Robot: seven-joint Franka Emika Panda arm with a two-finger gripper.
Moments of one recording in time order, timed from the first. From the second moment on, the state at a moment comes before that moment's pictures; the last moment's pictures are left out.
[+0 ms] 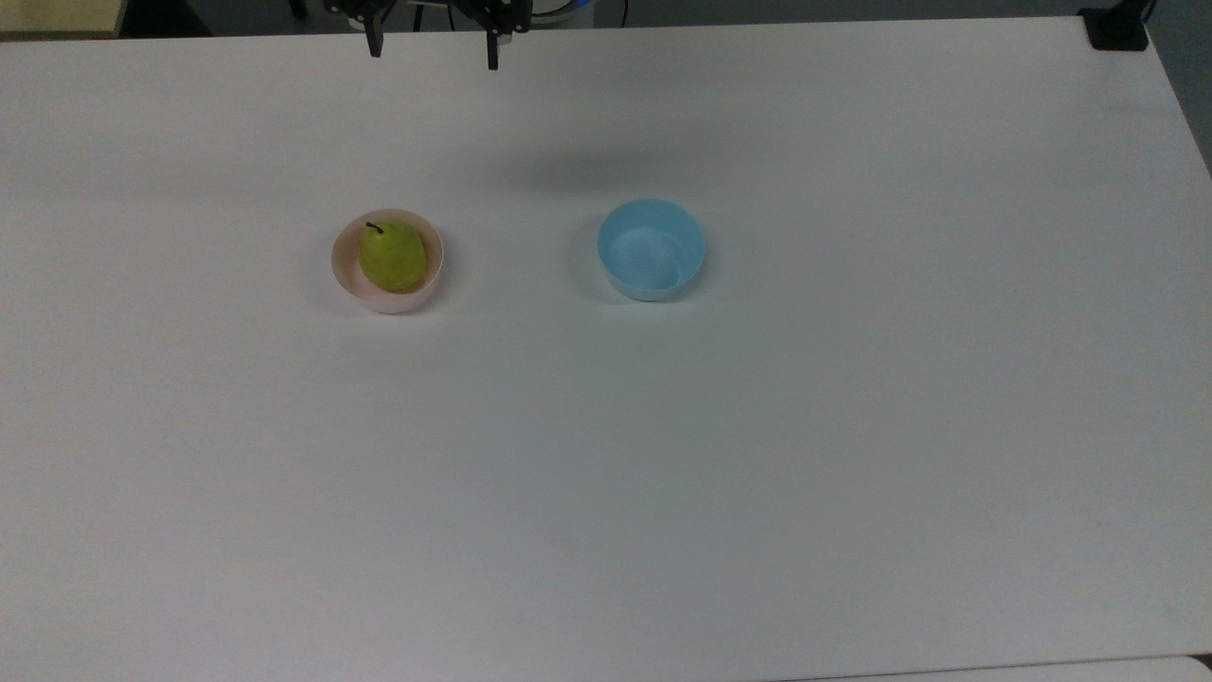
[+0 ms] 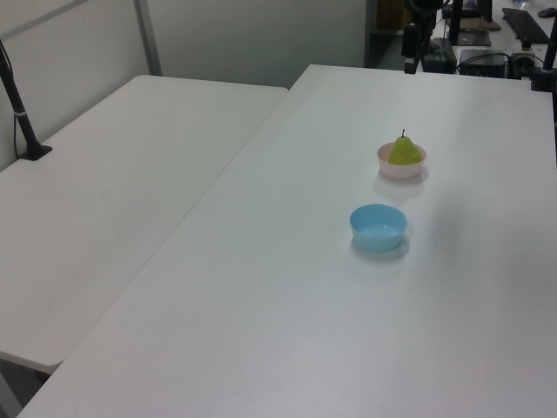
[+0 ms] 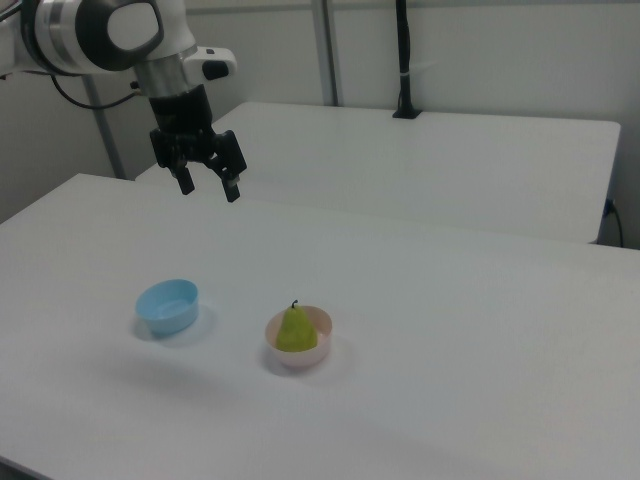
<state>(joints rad) 0.02 0.00 -0.04 -1.65 -0.08 1.67 0.03</state>
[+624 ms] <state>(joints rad) -0.07 0.03 -0.04 -1.65 -0.08 1.67 -0.20</state>
